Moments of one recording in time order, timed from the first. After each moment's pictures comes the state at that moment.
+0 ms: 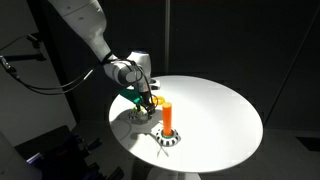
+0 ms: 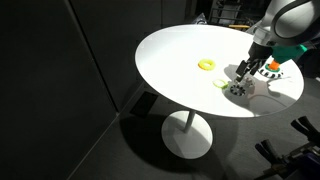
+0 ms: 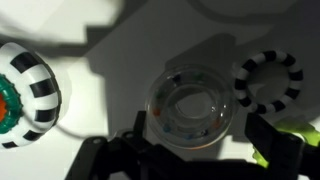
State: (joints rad) arm 0.00 0.41 -0.01 -2.28 -0.01 2.66 -0.05
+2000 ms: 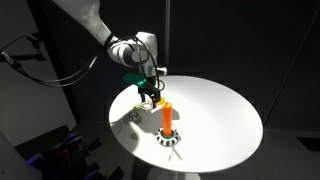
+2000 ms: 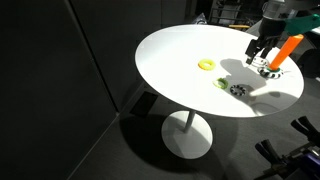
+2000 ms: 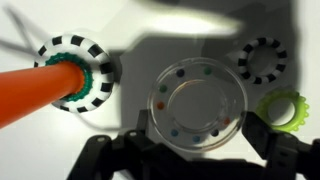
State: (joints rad) arm 0.00 0.29 -0.06 -2.20 -0.05 2.41 -0.01
